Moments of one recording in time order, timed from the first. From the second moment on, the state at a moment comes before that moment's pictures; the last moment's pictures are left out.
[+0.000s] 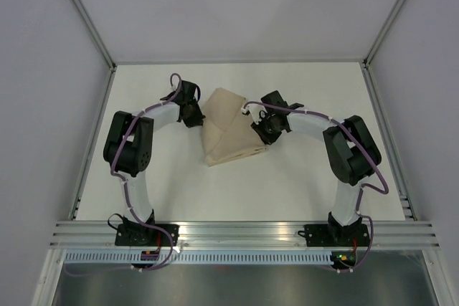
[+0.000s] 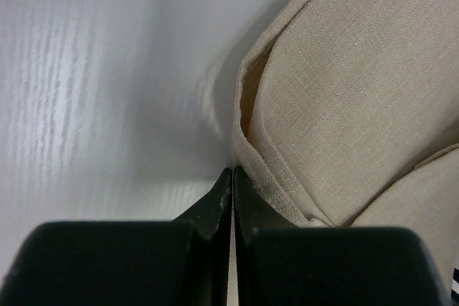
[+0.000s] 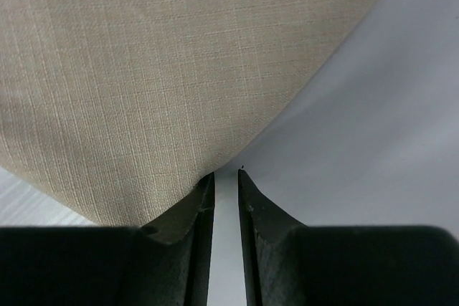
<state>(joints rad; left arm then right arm) -0.29 1.96 1.25 -0.30 -0.02 -0.68 0.48 1.92 1.25 -0.44 -0.20 -0.37</state>
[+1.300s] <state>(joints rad) -0.28 1.61 1.30 -0.36 0.11 -0.50 0.44 1.57 1.12 -0.50 -0.16 -0.36</state>
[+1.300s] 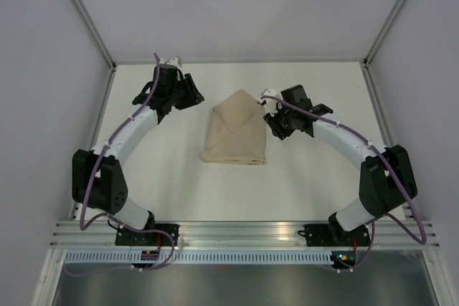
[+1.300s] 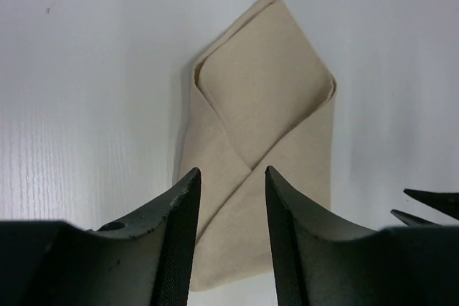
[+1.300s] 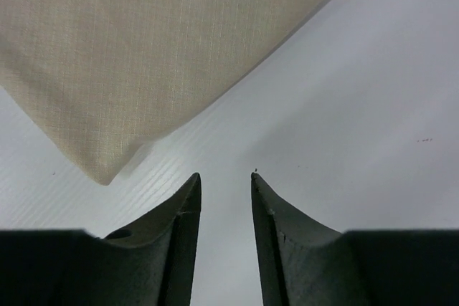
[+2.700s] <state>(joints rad) -0.28 0.84 0.94 -0.44 0.05 -0.51 0.95 1.71 1.04 -0.22 -0.02 -0.57</state>
